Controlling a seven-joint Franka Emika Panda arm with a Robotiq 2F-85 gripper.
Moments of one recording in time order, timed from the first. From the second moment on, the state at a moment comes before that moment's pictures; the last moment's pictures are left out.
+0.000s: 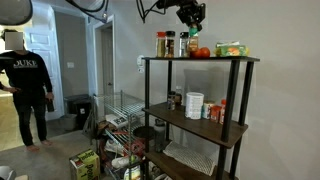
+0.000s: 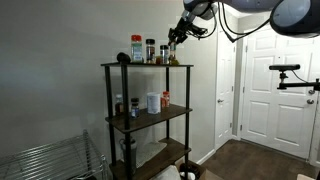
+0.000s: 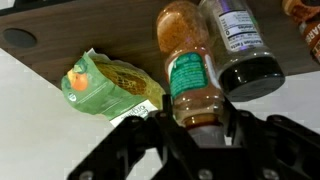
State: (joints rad) arm -0.04 0.24 -0.17 -1.10 0.23 2.10 -0.05
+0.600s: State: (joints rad) arm -0.07 0.33 -0.19 -0.97 0.24 2.07 0.01
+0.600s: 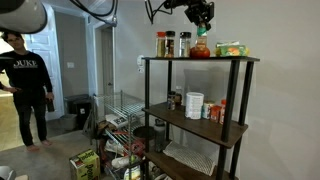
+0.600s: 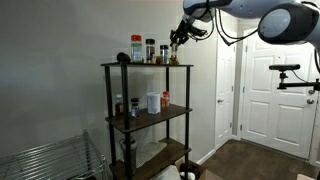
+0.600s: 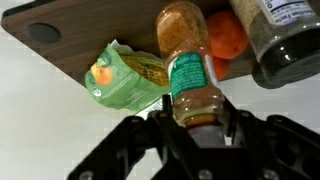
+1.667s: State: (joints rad) arm -0.09 0.42 -0.22 -0.86 0.24 2.03 0.07
